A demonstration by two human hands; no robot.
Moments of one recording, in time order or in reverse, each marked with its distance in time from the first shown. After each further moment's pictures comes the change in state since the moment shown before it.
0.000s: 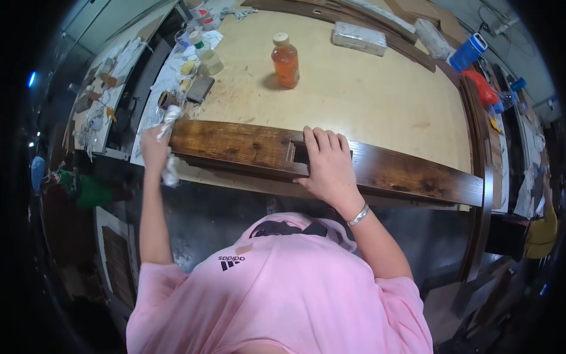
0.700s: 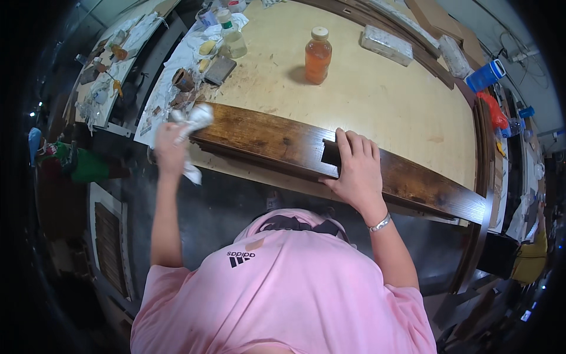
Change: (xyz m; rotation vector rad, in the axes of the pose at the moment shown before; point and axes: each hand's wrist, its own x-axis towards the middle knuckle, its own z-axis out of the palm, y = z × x) left_hand -0.040 0.015 -0.009 -0.142 0.088 0.179; right_hand 0.003 -0.003 0.003 -0.093 -0.034 0.066
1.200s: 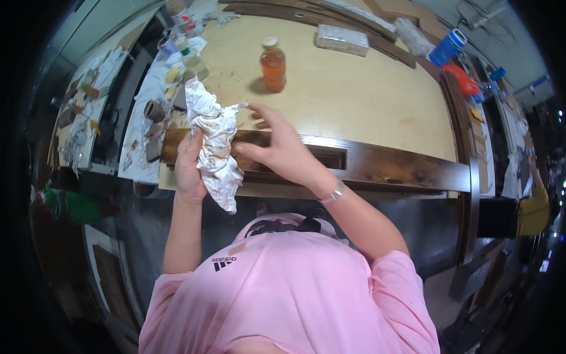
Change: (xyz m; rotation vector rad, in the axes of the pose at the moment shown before) left_hand 0.030 0.136 0.033 -1.840 -0.426 -0.553; right_hand 0.061 -0.045 -0.015 0.897 0.155 -0.040
